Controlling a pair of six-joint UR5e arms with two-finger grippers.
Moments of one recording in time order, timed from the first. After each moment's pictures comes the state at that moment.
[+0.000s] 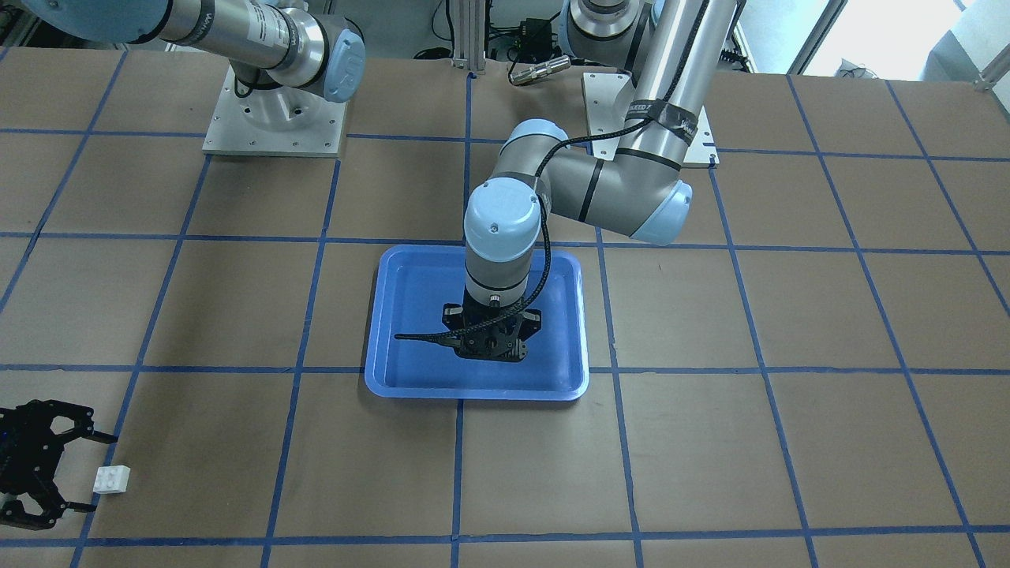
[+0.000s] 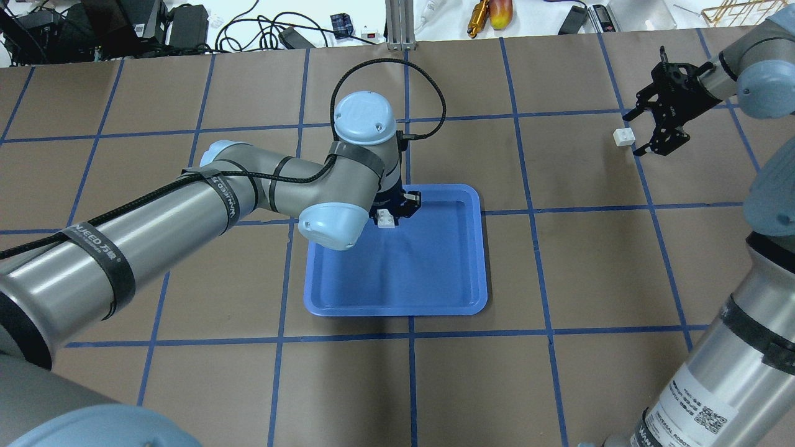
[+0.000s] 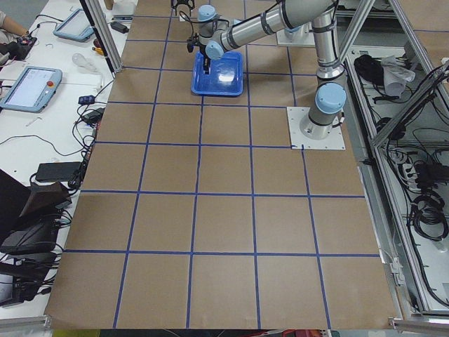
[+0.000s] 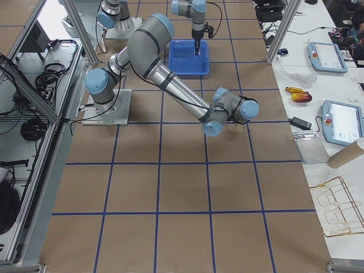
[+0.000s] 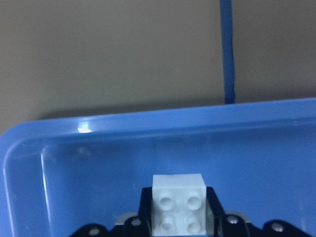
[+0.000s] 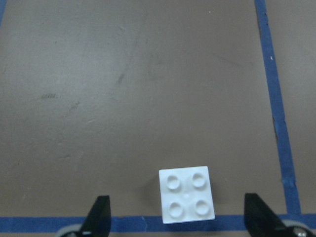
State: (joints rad) left arm -1.93 -2.04 -1.78 -0.88 1.57 -0.30; right arm 1.09 -0.82 1.33 -1.89 -1.16 -2.11
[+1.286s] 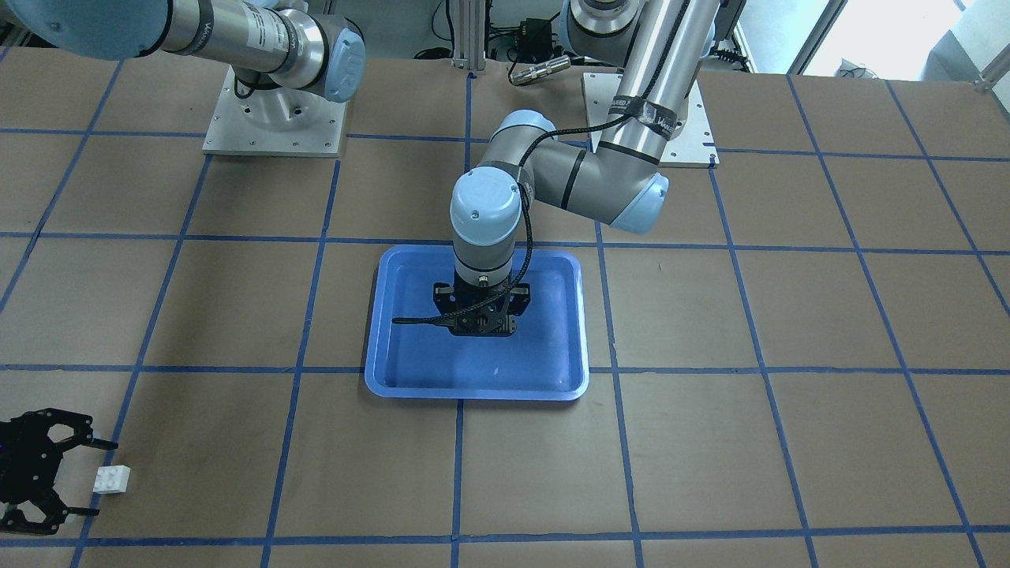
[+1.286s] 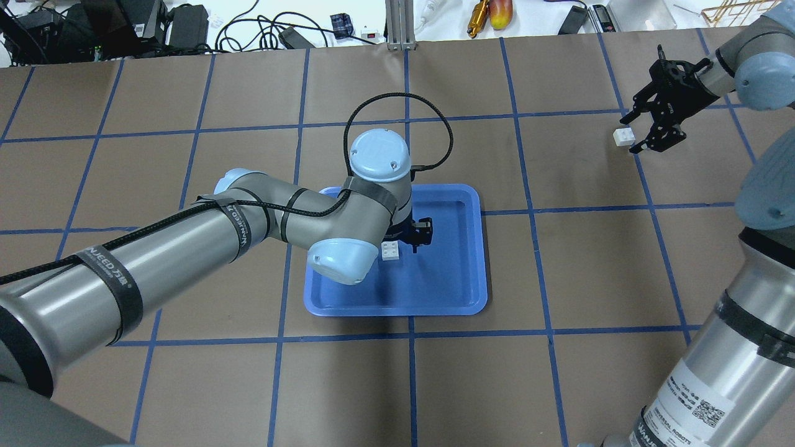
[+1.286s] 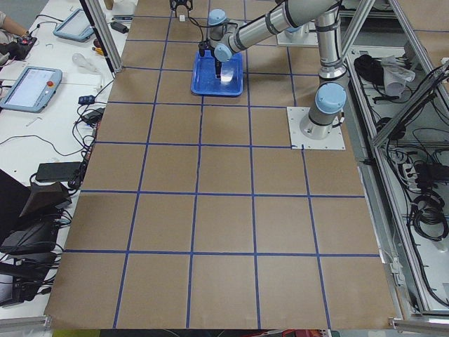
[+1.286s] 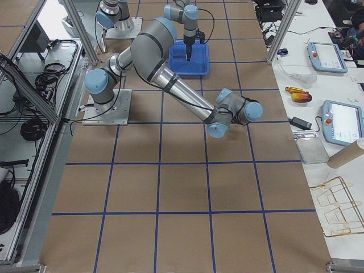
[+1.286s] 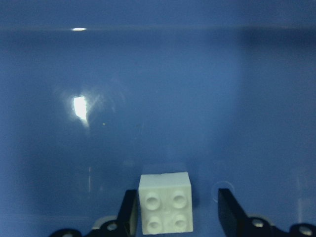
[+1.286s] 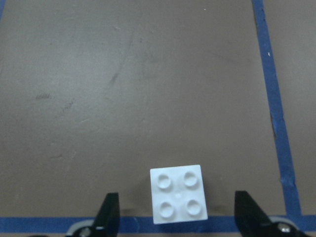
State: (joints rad) left arm -1.97 -2.02 -1.85 -0.86 1.56 -0.41; right arm 1.09 -0.78 1.27 -1.82 -1.16 -2.10
